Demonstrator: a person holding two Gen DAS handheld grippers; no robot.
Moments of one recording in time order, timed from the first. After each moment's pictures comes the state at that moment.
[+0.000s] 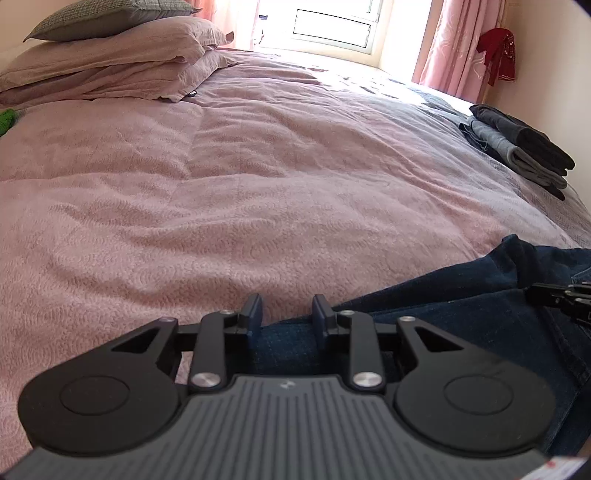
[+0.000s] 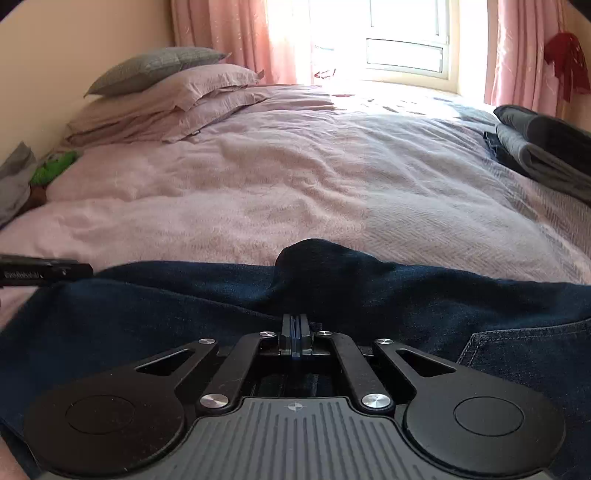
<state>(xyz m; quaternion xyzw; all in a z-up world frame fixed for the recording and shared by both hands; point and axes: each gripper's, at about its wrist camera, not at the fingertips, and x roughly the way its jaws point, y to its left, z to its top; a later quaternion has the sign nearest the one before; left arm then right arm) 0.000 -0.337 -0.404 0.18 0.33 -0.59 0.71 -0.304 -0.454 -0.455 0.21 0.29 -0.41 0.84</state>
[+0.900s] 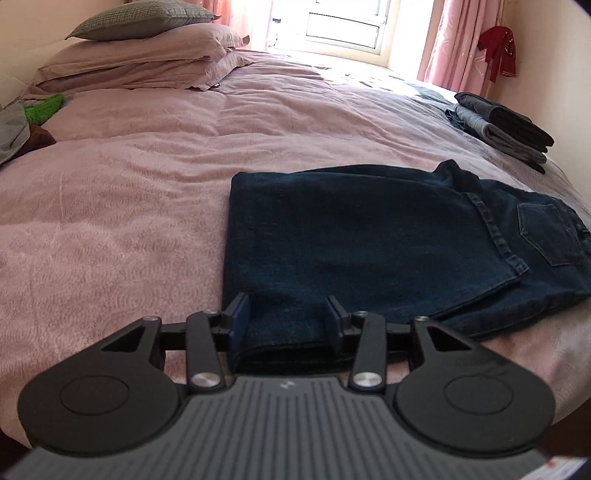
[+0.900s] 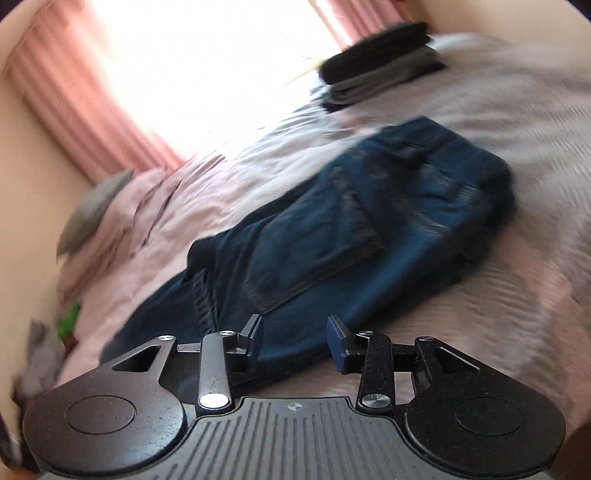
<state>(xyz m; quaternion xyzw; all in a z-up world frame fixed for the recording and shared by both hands) -0.069 -0.187 -0.384 0.19 0.33 -0.57 0.73 -0.534 -0.345 -0.423 0.45 0.09 -0.48 0.75</state>
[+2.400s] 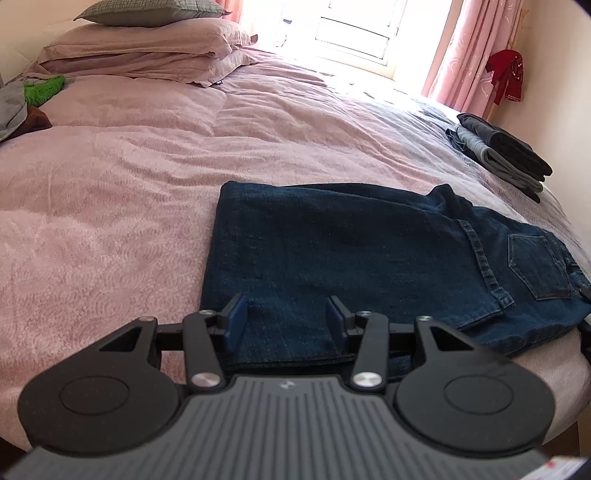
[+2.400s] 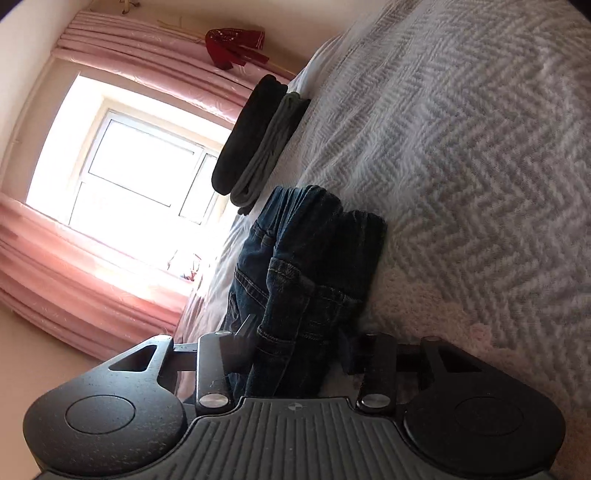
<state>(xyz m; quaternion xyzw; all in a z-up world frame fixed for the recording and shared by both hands) -0.065 -0.198 -0.378 0.15 0.36 -0.57 0.72 -0.628 -0.379 -0.479 0.55 -0.17 -0.51 0.64</state>
